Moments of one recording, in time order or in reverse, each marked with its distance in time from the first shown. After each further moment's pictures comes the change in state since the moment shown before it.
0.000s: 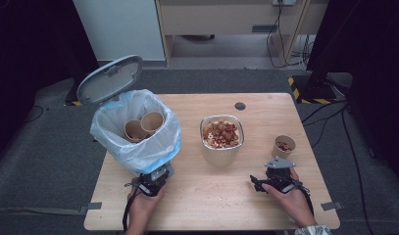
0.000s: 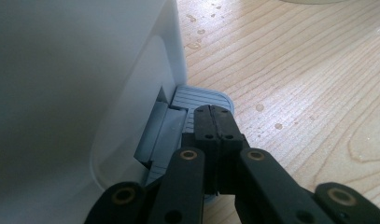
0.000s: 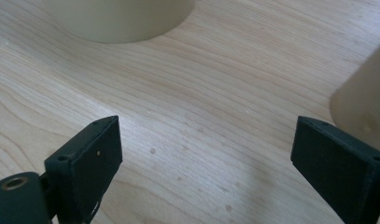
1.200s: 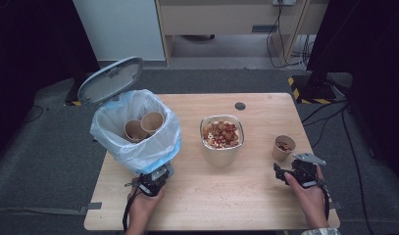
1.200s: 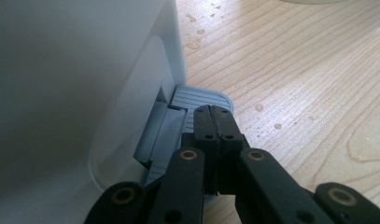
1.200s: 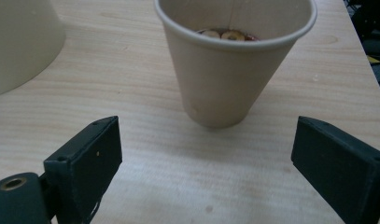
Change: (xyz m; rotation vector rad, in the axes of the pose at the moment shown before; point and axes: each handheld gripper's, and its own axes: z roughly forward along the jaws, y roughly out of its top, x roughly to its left) left arm 0.000 0.000 0.000 0.002 -0.001 0.001; right arm -0.060 -0.009 -0.020 -0.072 -0.210 0.255
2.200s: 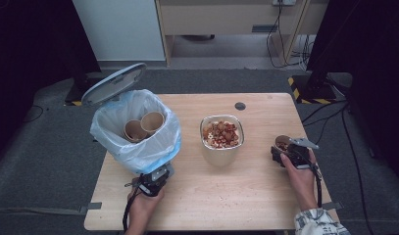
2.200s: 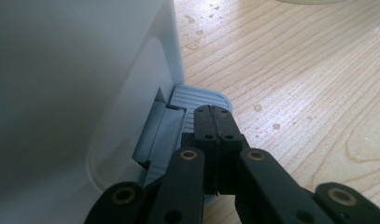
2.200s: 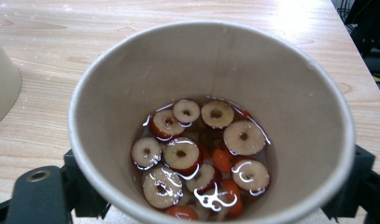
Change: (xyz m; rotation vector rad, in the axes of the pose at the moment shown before) left arm -0.001 0.000 0.000 -0.002 -0.002 0.002; right arm -0.014 0.026 0.054 -0.076 -0.001 0.018
